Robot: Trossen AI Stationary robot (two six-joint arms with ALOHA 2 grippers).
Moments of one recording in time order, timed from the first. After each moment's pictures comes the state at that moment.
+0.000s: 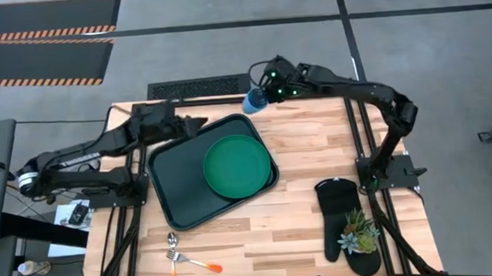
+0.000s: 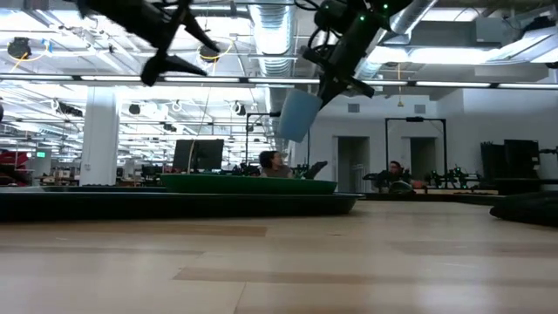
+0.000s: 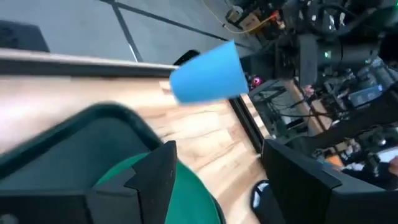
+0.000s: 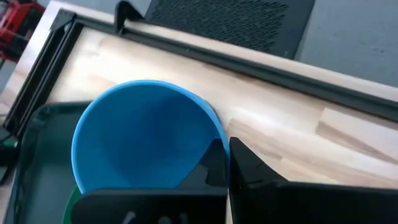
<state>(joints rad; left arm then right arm) 0.40 0.92 0.76 -0.16 -0.10 -0.87 -0.52 1.72 1.58 -0.71 0.08 0.67</state>
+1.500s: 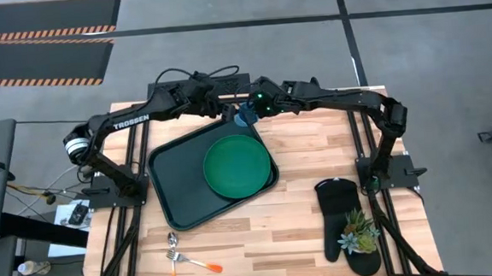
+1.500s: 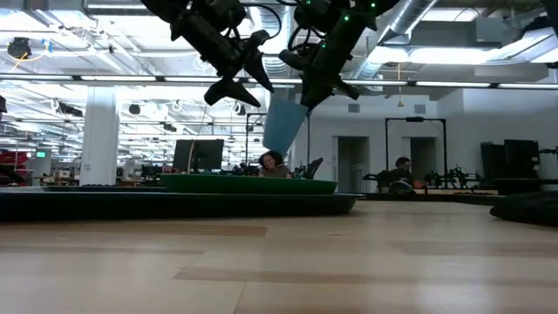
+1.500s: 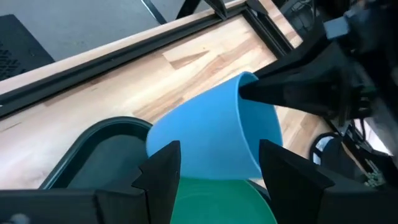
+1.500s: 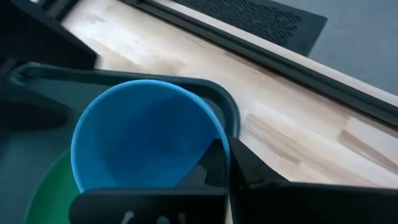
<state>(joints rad) 0.53 1.54 1.25 -0.38 0.15 -0.53 -0.37 1.79 1.58 -0.65 0.21 0.60</state>
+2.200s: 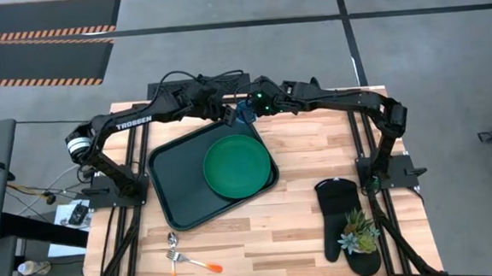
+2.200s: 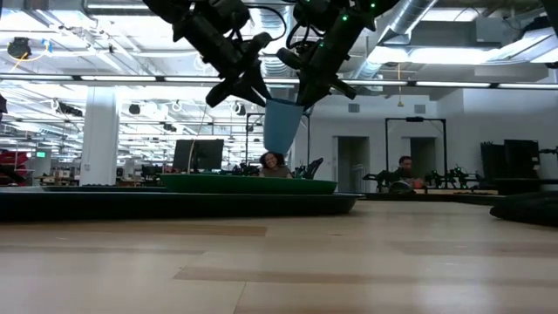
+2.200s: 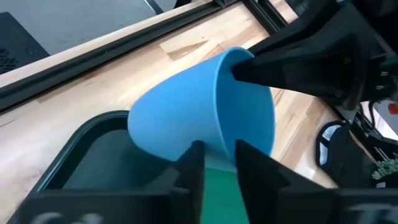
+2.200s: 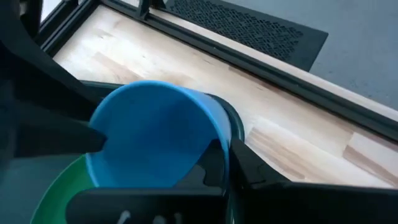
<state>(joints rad) 0.51 1.56 1.25 -0.39 0.13 -0.50 -0.36 1.79 1.58 -0.60 0.22 0.59</state>
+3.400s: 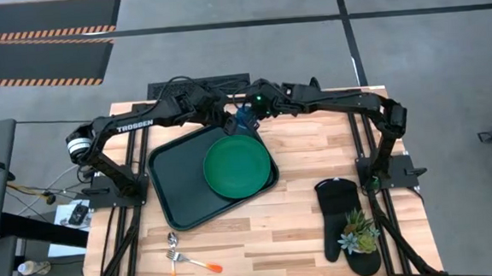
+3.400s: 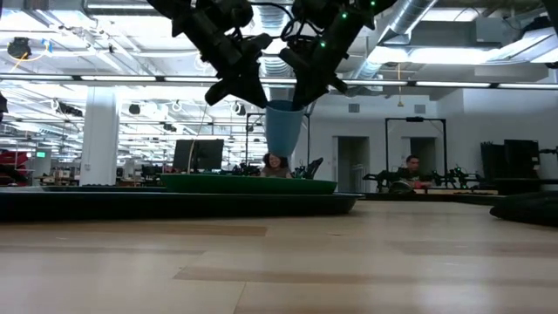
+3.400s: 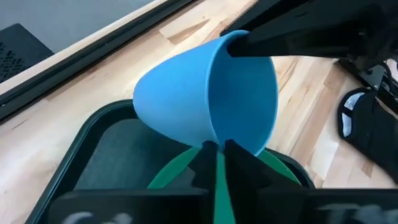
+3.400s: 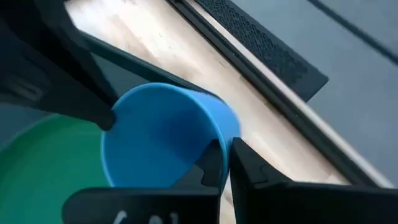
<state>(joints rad) 0.45 1.56 1.25 -0.44 0.06 -0.40 -0.33 1.79 1.58 -0.59 0.20 0.25</state>
